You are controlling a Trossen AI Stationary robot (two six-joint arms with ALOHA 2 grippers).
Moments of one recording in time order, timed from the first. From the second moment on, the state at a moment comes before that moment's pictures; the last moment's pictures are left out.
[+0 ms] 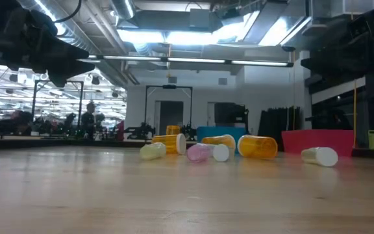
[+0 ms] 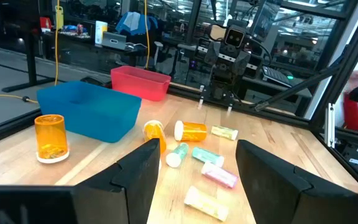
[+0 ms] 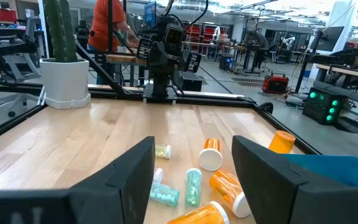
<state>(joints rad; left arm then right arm) 0.07 0.04 0.02 0.01 -0.13 -0.23 -0.07 0.01 0.01 0.02 -0.02 -0.09</state>
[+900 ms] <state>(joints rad) 0.07 0.04 0.02 0.01 -0.13 -0.23 -0.07 0.01 0.01 0.03 -0.02 -0.08</state>
